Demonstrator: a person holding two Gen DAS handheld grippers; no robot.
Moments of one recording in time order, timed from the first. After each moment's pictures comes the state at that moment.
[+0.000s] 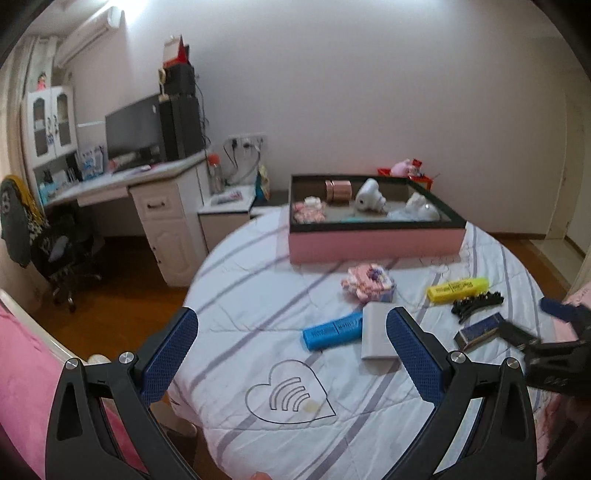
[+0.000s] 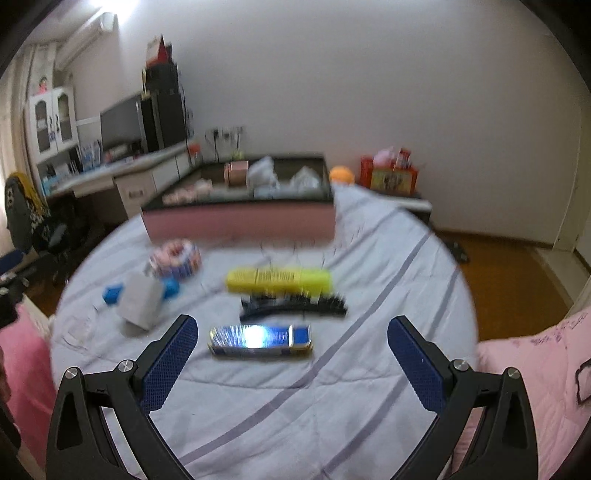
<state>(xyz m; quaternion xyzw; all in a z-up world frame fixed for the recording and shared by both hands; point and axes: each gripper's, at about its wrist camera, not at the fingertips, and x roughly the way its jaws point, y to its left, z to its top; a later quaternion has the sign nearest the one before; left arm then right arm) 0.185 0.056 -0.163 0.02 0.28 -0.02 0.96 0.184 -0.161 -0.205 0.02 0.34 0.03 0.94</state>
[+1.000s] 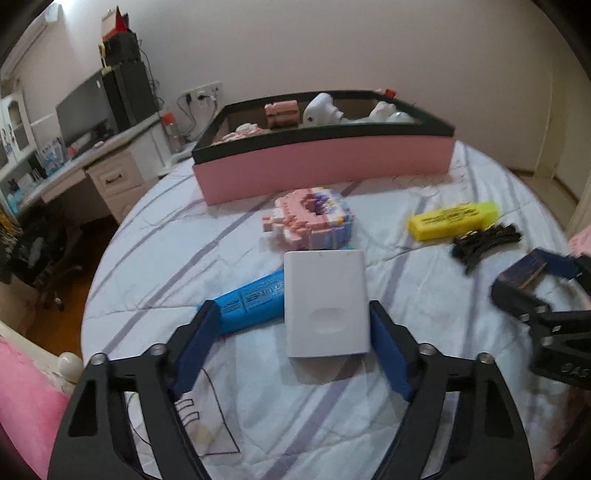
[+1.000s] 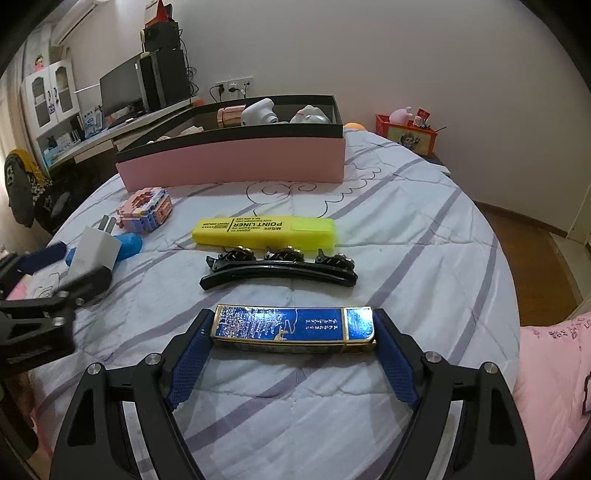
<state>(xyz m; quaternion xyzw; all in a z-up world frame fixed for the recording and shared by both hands) 0.241 -0.015 -0.229 0.09 0.37 -0.05 0.92 0.213 -0.177 -0.233 0.01 0.39 0.05 0.92</state>
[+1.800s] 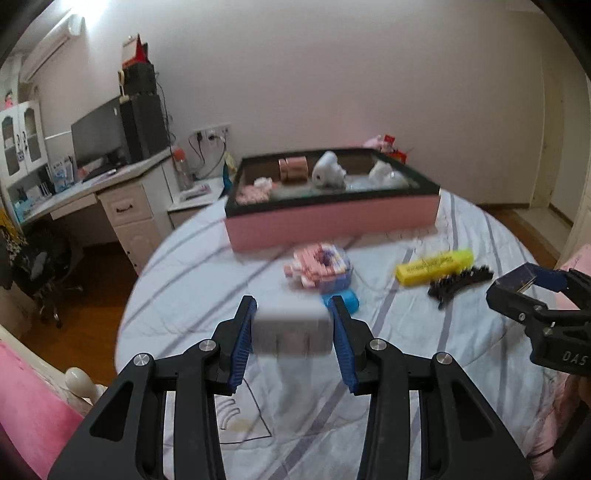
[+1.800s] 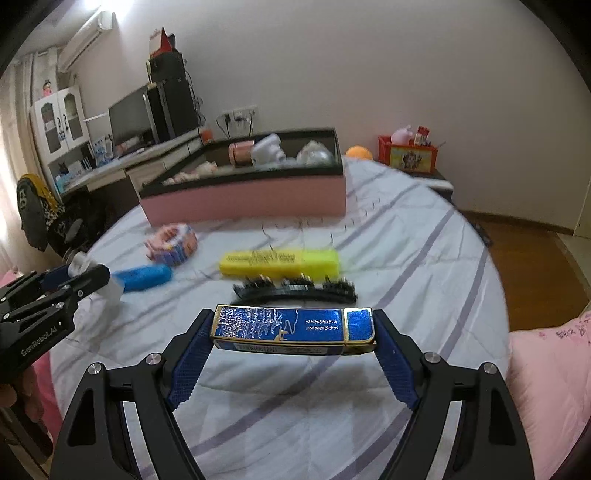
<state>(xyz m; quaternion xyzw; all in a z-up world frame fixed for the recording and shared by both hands) 0.205 0.007 -0.182 0.05 0.29 -0.06 0.95 0.187 -0.179 -0.197 0.04 0.32 0.07 0.95</state>
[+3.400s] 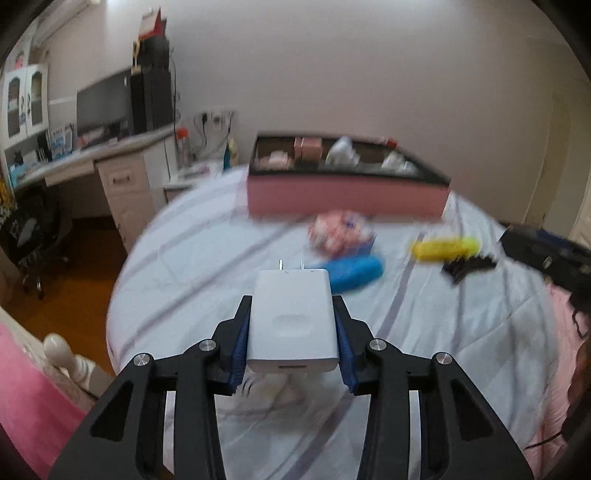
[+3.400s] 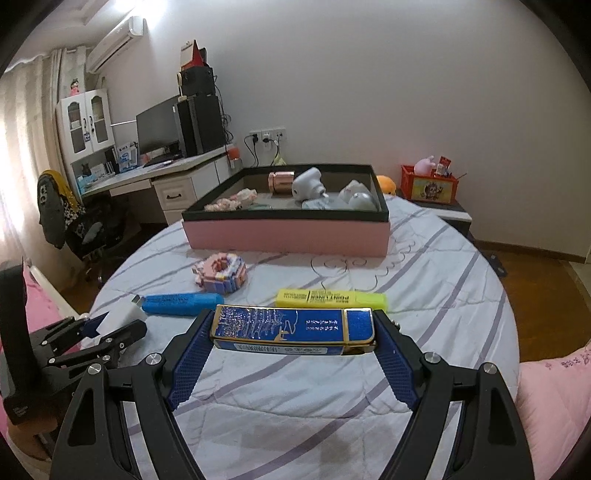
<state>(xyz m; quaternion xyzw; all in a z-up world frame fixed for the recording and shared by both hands) 0.196 0.043 -0.206 0.00 0.30 -0.08 0.95 0.183 -0.150 -0.176 0.02 0.28 0.10 0.95</state>
